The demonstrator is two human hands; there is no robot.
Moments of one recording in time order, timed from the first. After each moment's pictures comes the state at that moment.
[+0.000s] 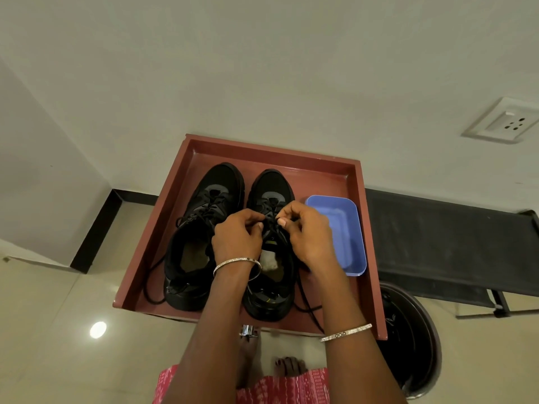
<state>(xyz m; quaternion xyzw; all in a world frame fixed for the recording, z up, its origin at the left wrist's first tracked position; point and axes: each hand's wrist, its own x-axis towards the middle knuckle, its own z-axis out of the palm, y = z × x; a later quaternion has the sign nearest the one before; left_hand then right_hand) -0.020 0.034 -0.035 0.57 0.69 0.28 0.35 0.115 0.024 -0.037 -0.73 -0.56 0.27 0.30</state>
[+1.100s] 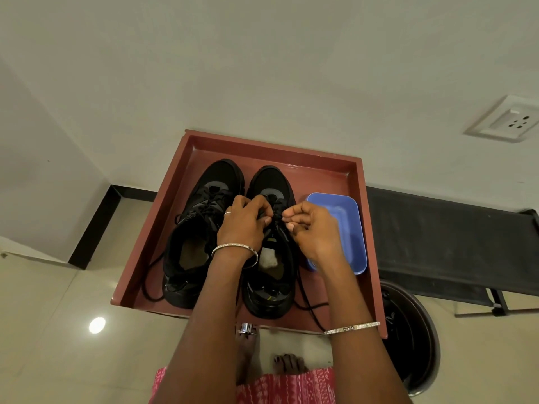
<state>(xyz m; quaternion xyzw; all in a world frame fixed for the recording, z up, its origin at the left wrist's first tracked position) -0.021 0.057 -0.050 0.71 0.60 0.20 0.31 0.126 0.021 -0.040 -0.73 -0.47 0.36 0.34</state>
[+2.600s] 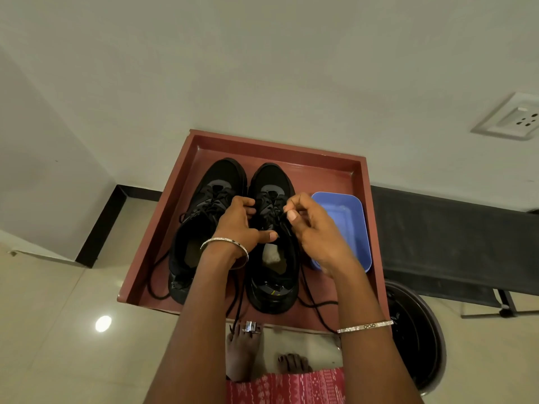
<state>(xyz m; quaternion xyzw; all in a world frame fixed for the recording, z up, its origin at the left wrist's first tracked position) -0.041 0.055 -0.043 0.55 0.60 0.23 0.54 0.126 0.014 -0.027 -0.63 -0.54 0.42 0.37</state>
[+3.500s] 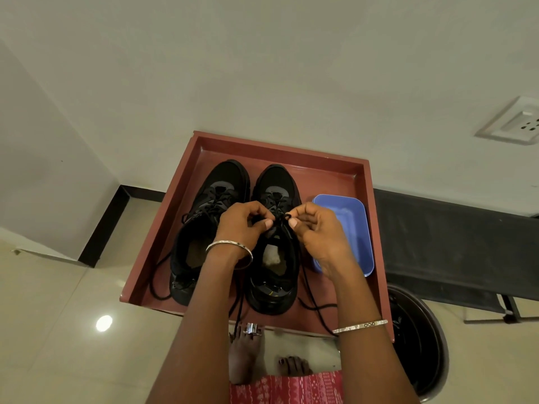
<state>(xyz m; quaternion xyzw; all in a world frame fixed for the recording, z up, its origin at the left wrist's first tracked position) -0.040 0.056 -0.043 0.65 0.58 0.26 0.42 0.125 0.019 -0.040 -0.68 -0.45 0.43 0.39</state>
